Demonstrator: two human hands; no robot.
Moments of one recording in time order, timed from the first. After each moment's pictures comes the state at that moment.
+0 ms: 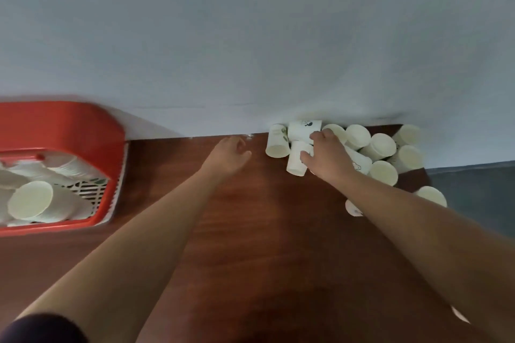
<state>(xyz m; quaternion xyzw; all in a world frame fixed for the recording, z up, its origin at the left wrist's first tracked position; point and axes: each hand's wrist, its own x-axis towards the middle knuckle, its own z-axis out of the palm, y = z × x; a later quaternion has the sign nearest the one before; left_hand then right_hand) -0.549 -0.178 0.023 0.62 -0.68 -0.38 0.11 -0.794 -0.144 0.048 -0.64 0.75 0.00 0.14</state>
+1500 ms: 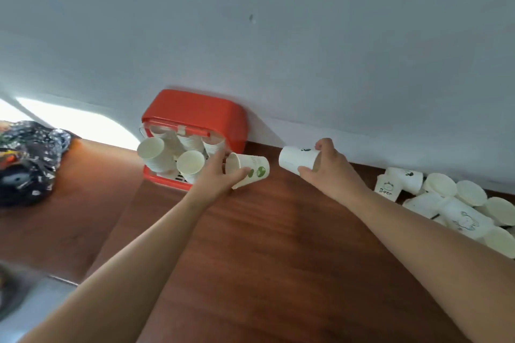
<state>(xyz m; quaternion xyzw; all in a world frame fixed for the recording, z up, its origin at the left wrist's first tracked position) -0.305 -0.053 0.094 0.71 -0.50 -0.38 0.32 -0.562 -0.113 0.129 -0.73 0.61 -0.12 0.27</state>
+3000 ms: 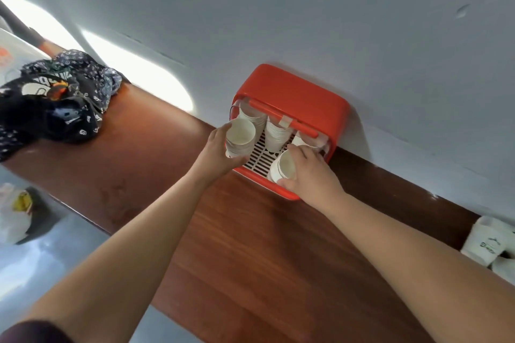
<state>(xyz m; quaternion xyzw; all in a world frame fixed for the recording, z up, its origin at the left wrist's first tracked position) -0.071 -0.049 0.008 0.76 -0.47 -0.31 0.32 -0.301 -0.115 0.061 -0.88 0.44 0.03 0.18</state>
